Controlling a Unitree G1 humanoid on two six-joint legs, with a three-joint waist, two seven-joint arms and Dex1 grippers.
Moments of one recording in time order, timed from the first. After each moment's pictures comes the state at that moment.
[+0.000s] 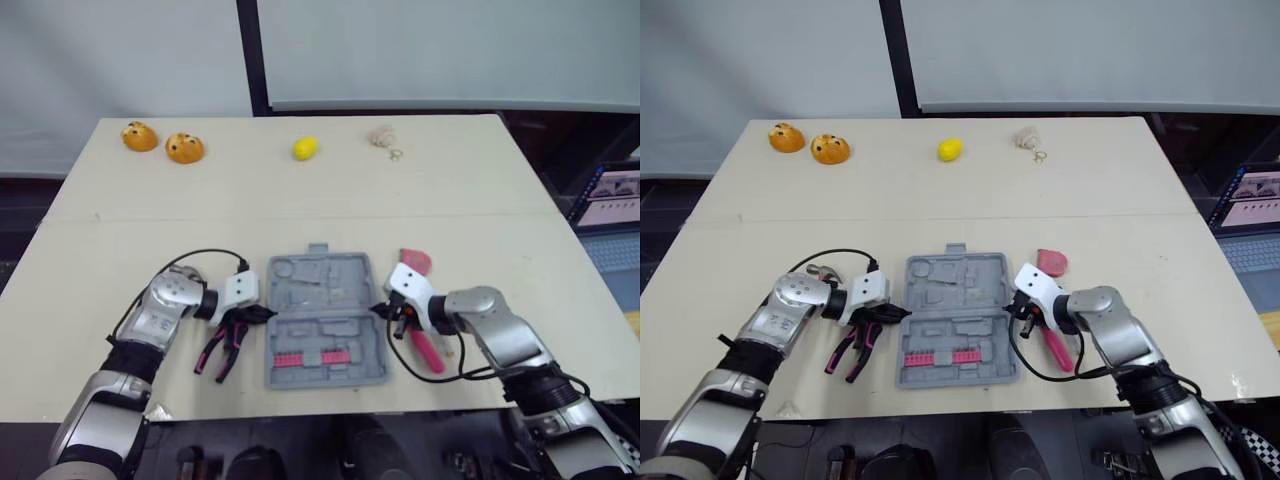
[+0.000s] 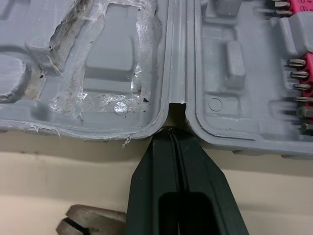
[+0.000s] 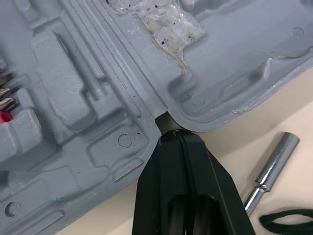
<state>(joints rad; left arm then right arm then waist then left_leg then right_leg) -0.54 0.59 -0.21 0.52 0.05 -0.05 -1.19 -0.42 -0.55 0.27 0.00 0.03 0.60 0.94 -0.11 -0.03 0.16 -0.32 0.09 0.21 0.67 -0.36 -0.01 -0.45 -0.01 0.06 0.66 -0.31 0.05</state>
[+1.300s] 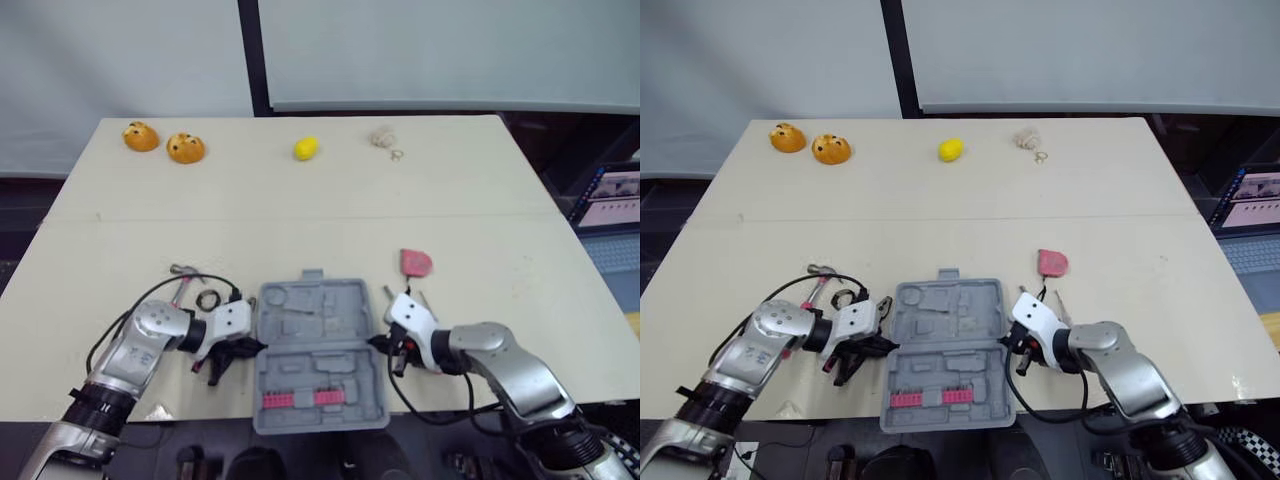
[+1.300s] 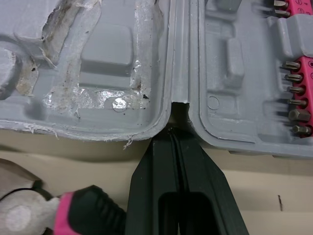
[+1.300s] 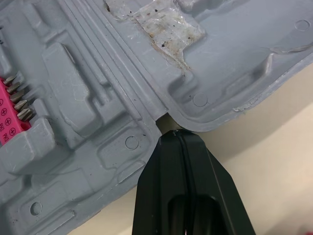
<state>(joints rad) -0.27 0.70 -0.20 0.10 0.00 0.19 -1.20 -0.20 -0.58 0.26 -0.33 0.12 0.79 0.88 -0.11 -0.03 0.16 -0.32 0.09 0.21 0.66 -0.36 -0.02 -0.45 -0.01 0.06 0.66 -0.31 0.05</state>
